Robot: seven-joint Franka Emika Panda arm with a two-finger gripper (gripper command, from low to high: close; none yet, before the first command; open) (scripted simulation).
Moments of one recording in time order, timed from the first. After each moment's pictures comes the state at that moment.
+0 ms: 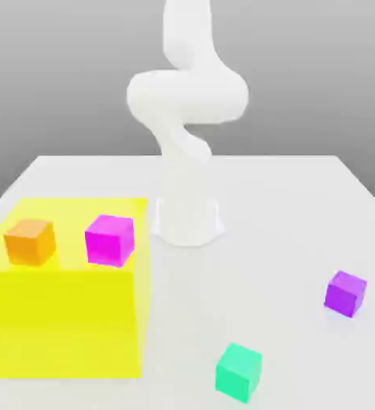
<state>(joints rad) -0.02 -0.71 0.03 -2.32 0.00 2.34 0.86</state>
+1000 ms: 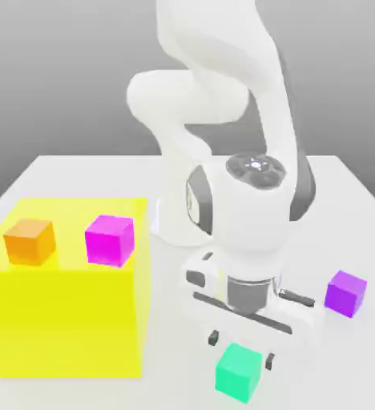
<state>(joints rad) 0.00 0.38 0.13 -2.51 -0.19 2.89 1.63</state>
